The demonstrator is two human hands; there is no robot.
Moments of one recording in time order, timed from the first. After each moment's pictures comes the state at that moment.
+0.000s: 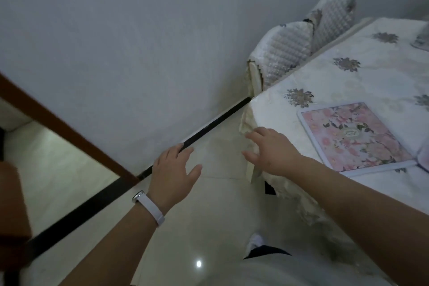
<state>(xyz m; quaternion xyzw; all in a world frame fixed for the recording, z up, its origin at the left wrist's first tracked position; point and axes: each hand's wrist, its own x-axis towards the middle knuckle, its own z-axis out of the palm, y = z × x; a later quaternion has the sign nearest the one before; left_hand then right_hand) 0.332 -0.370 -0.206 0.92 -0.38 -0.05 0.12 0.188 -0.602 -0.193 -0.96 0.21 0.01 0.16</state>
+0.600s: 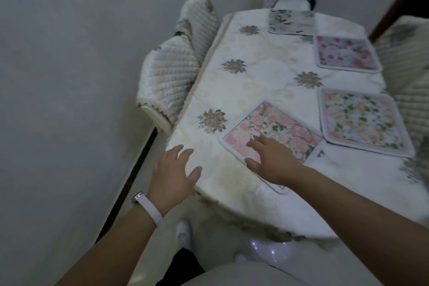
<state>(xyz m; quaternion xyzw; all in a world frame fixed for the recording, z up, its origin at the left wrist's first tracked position) 0.398 -0.684 -0.234 0.74 -0.64 -0.17 0.12 0.137 -0.778 -0.224 -0.84 0.51 0.02 0.18</state>
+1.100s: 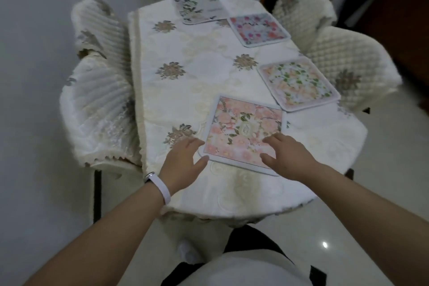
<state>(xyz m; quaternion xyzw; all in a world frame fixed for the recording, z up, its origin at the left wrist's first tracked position) 0.434 -0.853 -0.264 0.47 -0.82 -0.30 0.10 0.153 -0.763 -0.222 -0.63 0.76 0.02 0.16</state>
